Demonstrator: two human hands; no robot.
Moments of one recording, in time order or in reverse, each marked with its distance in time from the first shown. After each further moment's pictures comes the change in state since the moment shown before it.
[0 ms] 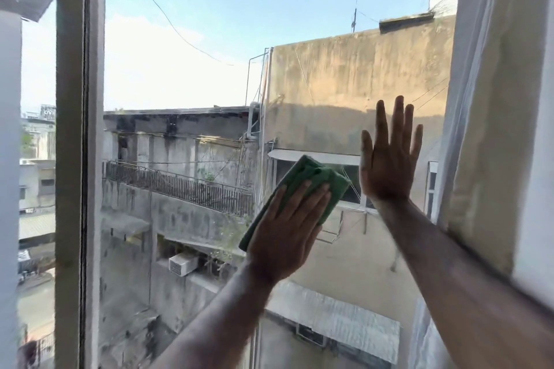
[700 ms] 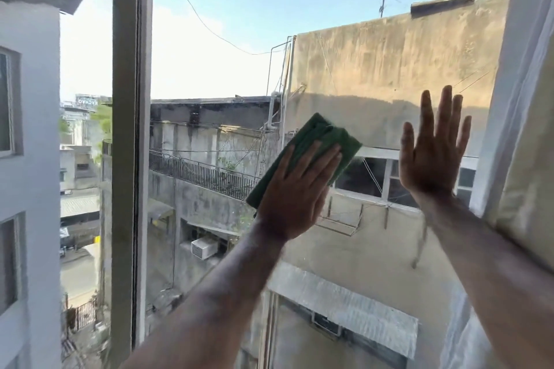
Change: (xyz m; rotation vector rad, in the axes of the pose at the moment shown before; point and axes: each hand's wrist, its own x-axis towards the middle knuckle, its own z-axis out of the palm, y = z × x) left_hand 0.016 -0.059 -0.023 -0.029 0.020 -0.076; right_hand 0.003 -0.001 -0.008 0.032 -0.025 0.018
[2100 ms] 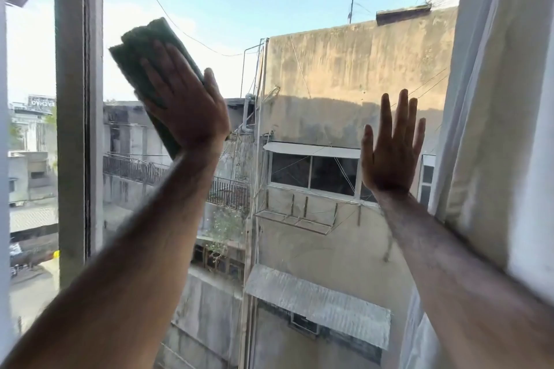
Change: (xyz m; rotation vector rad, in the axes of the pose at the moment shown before) left_hand 0.106 -0.110 -0.041 0.064 0.227 -0.964; right_hand 0.000 -0.001 0.007 -0.047 0.033 0.010
